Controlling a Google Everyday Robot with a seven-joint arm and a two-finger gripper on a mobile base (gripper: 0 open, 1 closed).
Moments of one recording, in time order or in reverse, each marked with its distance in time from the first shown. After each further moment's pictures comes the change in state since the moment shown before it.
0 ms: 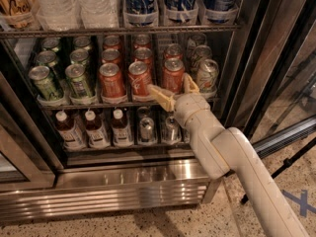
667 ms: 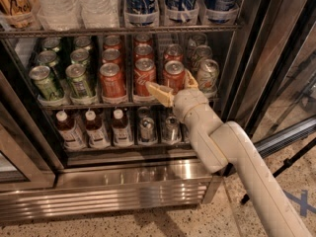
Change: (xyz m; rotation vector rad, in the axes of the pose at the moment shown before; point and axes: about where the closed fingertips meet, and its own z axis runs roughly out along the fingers) arm -0.004 -0.003 0.015 -0.002 0.004 -0.020
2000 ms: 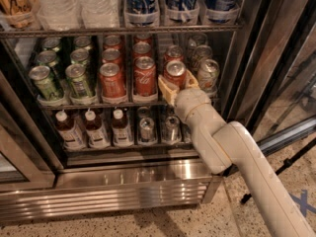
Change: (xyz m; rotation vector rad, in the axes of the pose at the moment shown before) arm -0.009 0.004 -0.007 -0.017 -0.006 -0.011
